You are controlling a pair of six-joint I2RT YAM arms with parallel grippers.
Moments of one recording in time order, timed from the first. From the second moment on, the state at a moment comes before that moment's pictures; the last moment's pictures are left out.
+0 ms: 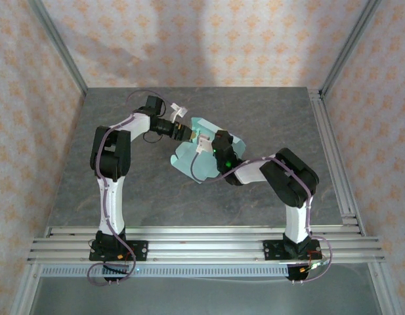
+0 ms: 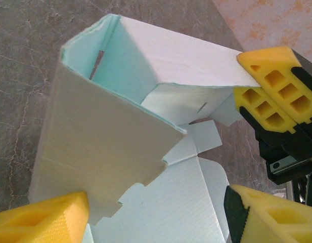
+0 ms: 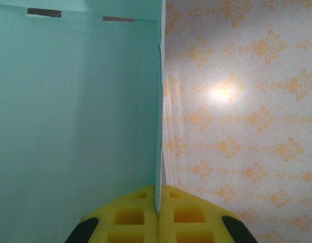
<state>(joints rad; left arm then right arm) -0.12 2.22 1.63 -0.51 1.05 0.22 0.71 1.92 0.89 0.74 0.66 -1.29</state>
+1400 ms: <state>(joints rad) -0.10 2.22 1.74 -0.37 0.69 0.00 0.76 1.96 0.80 0.98 0.71 -1.34</state>
